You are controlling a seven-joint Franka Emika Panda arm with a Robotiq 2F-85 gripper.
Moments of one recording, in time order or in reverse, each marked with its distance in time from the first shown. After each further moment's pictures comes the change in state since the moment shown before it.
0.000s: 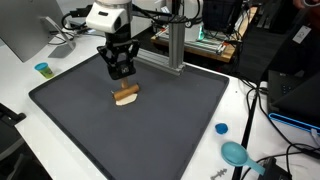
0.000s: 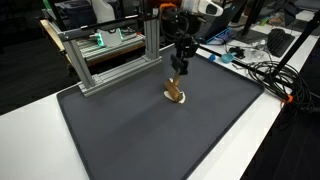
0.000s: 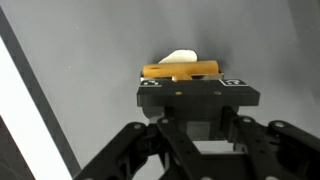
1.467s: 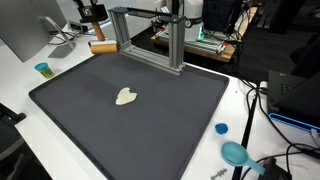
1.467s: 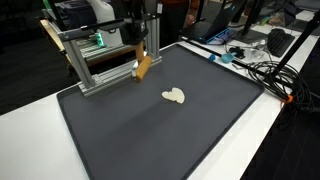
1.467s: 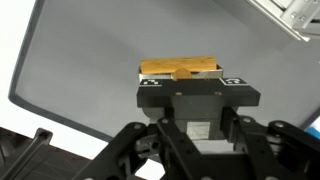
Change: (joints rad) arm -0.265 -0.255 -0.107 0.075 0.398 -0.318 0.058
